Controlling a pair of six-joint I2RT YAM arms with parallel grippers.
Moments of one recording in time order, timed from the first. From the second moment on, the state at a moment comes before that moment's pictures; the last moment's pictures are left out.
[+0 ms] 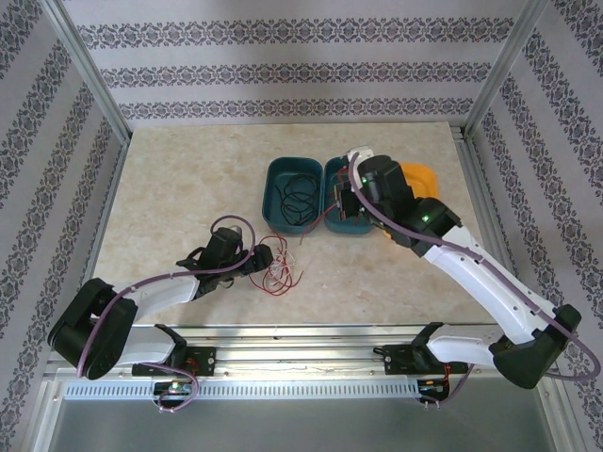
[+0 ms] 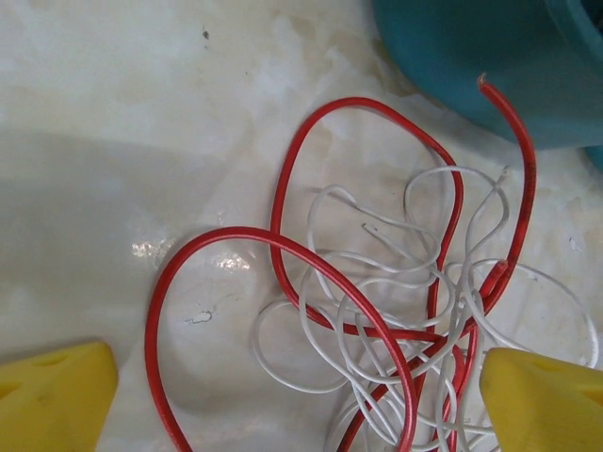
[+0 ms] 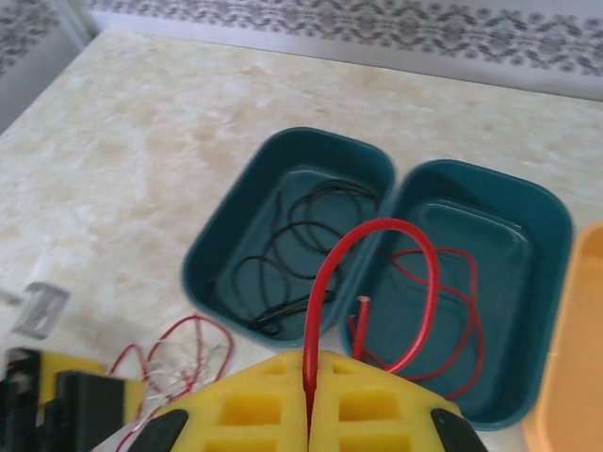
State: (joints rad) left arm -0.51 1.29 0.45 0.00 0.08 -0.83; right arm 0.64 1.21 1.30 -0.69 0.16 0.28
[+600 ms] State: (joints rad) left arm -0.51 1.06 0.44 -0.12 0.00 -0.83; right arm 0.44 1.49 1.39 -0.65 0.30 0.17
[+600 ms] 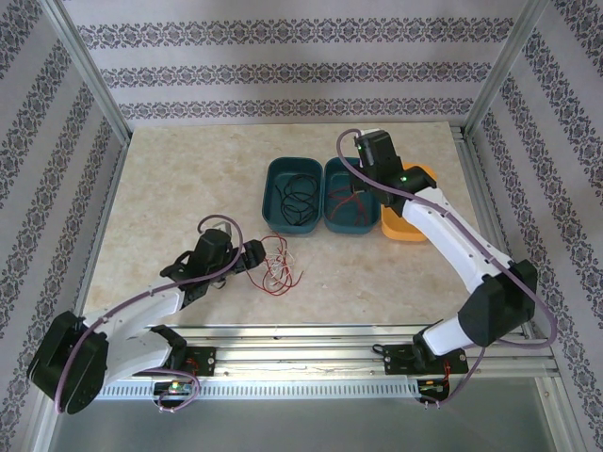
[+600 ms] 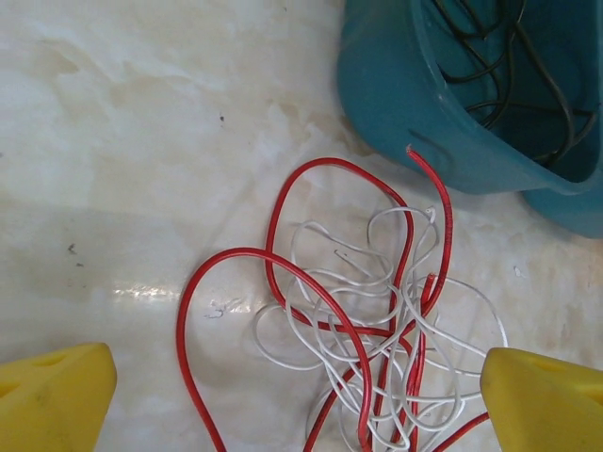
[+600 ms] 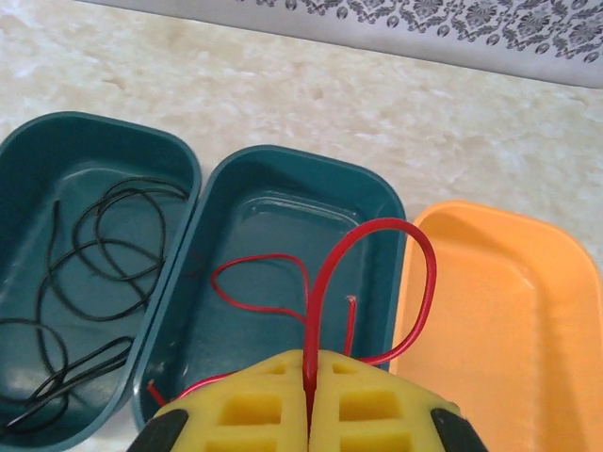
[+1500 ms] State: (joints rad) left arm -0.51 0.95 0.39 -0.19 -0.05 -0.83; right arm 0.41 1.87 1.68 -0.90 0.39 0.03
